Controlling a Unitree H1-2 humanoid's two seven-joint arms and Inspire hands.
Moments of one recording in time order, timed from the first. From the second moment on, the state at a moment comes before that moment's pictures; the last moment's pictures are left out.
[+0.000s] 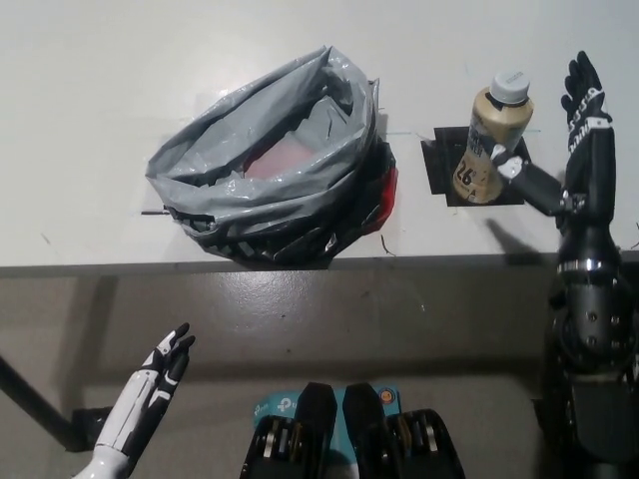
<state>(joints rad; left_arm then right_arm) 0.04 0.24 -0.06 -0.08 0.12 0.03 -0.10 -0.54 0.01 -0.14 0.17 -0.13 -0.11 -0.15</state>
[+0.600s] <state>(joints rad) 0.04 0.24 -0.07 -0.10 0.12 0.03 -0.10 -0.63 -0.01 -0.16 0.33 -0.09 -0.10 -0.16</state>
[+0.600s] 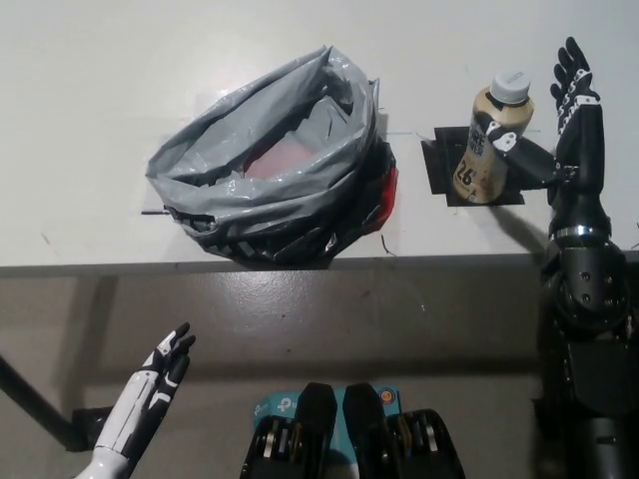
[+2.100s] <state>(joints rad) 0.02 0.24 -0.05 -0.11 0.12 0.02 -0.10 -0.99 -0.11 -0.13 1.24 -0.09 -0.22 -0.30</state>
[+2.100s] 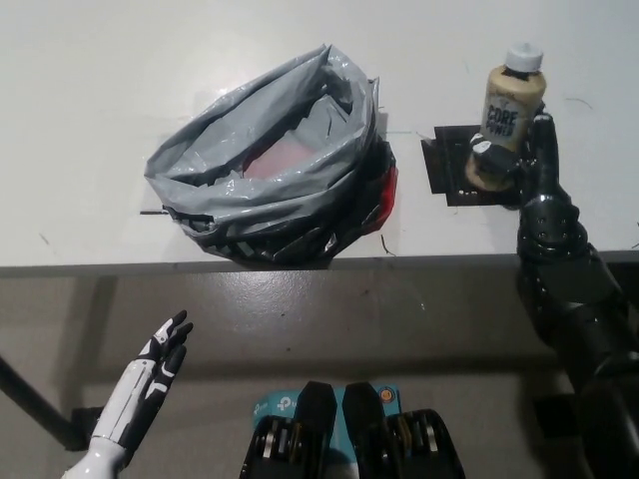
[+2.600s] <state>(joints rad) 0.01 0.24 -0.05 -0.11 0.11 0.02 -0.10 -1.03 -0.10 -0.09 1.27 -0.10 -0.23 -0.39</state>
